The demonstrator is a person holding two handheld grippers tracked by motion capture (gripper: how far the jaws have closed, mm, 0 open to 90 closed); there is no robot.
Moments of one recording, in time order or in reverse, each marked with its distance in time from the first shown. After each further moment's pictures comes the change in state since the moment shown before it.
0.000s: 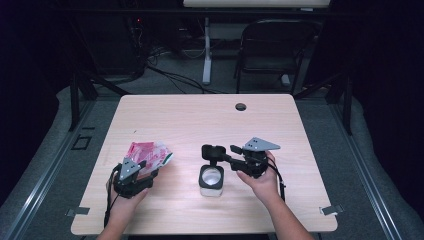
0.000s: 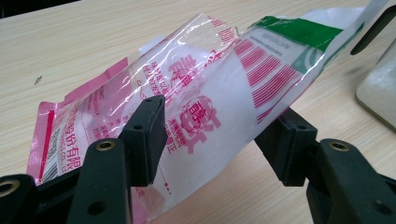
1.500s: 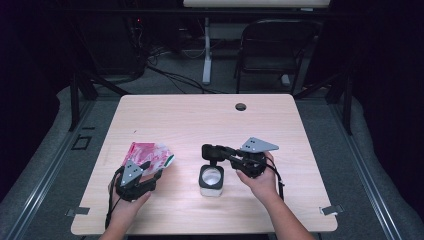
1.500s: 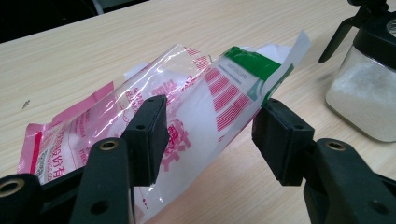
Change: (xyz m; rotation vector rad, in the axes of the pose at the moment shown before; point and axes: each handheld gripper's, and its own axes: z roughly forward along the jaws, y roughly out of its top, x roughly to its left) left arm -0.014 0.004 -0.006 -0.050 -0.032 0.053; right arm 0.010 0.009 -0.005 -0.033 0.030 -0.071
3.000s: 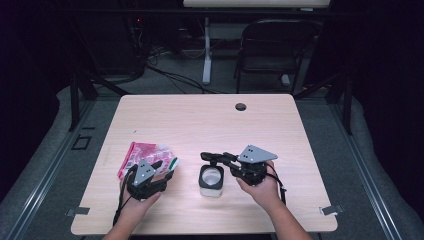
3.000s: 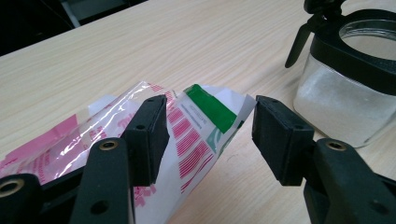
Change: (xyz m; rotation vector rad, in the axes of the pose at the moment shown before) left arm -0.022 0.013 0.015 0.003 -0.074 0.086; right arm 0.019 -0.003 -0.013 0.004 -0.010 -0.119
